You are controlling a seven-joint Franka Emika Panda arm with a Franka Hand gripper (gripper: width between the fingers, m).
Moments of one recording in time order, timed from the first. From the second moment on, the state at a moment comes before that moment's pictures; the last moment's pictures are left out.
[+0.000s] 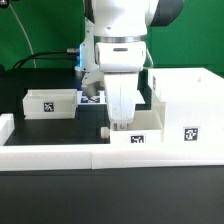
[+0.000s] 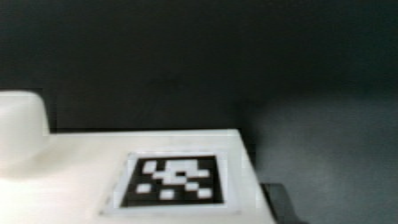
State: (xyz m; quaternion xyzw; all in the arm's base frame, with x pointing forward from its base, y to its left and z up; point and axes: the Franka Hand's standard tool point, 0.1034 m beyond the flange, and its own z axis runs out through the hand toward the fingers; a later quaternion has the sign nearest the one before) arm 0.538 0.002 0.010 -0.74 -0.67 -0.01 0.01
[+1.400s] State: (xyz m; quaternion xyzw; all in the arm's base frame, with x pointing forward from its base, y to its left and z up) arm 0.542 0.011 0.011 -0.71 -0.70 -0.01 -0.01
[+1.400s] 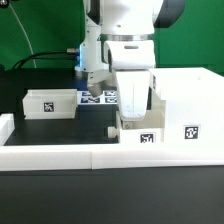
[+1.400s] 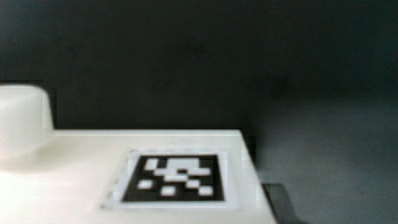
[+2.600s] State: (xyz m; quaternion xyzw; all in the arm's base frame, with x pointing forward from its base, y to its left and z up) arm 0.548 -0.002 0.053 -0.73 -0.68 -0.02 -0.03
